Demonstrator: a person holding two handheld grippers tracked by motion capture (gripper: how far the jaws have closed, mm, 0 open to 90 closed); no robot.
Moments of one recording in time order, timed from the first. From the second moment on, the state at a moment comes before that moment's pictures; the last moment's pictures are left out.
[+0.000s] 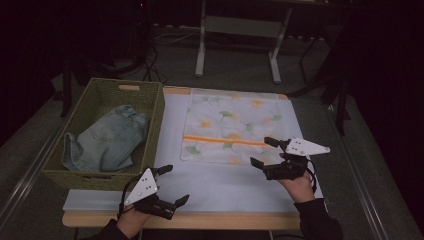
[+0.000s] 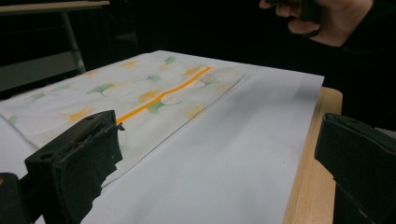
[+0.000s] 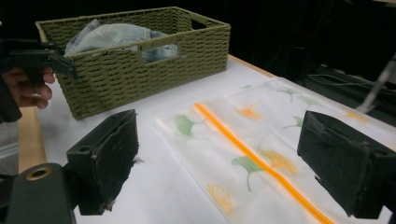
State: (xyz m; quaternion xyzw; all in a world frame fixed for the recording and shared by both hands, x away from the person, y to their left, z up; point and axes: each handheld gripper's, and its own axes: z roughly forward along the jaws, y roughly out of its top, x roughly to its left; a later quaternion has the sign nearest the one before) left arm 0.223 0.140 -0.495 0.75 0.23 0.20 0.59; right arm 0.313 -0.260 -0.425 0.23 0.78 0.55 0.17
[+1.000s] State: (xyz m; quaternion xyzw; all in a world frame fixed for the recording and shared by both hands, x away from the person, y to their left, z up) left arm 0.222 0.140 -0.495 0.75 0.22 0.19 0.59; right arm 0.375 -0.220 -0.515 0.30 0.84 0.43 0.11
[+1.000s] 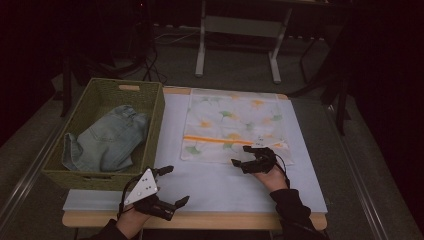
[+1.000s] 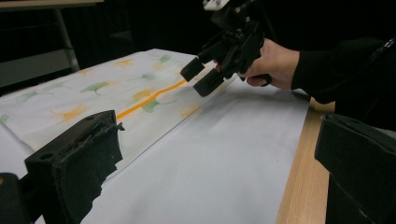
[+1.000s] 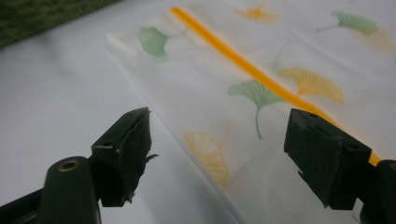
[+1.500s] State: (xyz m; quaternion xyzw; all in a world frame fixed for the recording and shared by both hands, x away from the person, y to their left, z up) left arm 0.223 0.141 -0.496 0.75 0.22 0.18 0.59; right arm 0.387 -0.209 -0.541 0.30 0.87 0.37 0.14
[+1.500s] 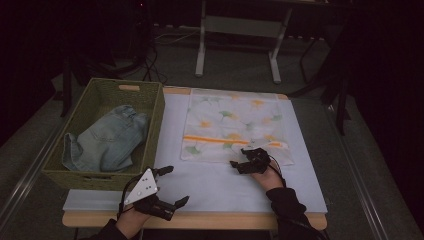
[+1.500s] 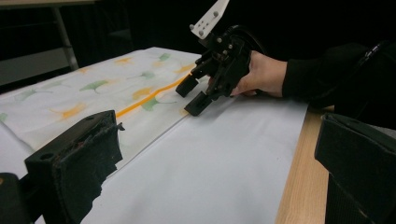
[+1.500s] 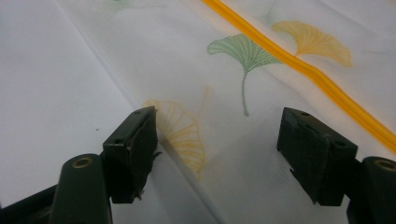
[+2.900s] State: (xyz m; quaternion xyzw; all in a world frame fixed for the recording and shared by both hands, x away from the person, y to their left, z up) left arm 0.225 0.140 -0.497 0.76 0.23 0.19 0.58; right arm 0.365 -0.213 -0.501 0.29 0.87 0.39 0.11
